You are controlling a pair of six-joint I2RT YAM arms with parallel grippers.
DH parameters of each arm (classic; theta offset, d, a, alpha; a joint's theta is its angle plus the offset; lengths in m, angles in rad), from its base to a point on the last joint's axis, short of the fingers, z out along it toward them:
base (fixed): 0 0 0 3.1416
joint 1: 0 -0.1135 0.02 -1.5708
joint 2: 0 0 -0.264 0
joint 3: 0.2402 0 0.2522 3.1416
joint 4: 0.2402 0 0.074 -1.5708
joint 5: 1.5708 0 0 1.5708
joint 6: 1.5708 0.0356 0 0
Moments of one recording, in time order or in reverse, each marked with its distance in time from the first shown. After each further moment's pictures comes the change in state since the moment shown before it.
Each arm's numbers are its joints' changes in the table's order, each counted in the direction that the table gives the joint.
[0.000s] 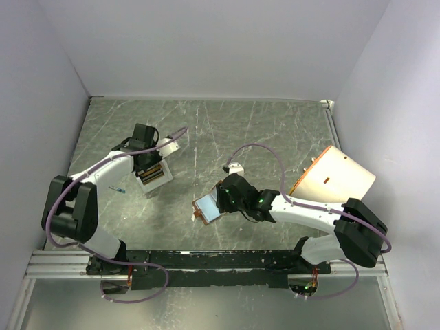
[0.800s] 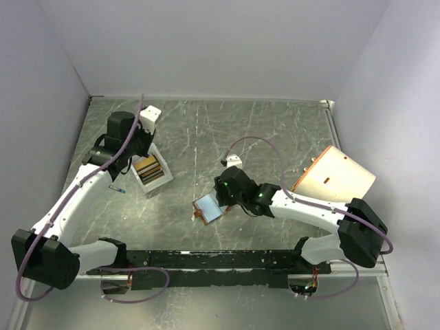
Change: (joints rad) left arm 0.016 0.354 0.093 0.062 0.049 -0.500; right arm 0.006 0.000 0.077 0.063 0.037 -0.069
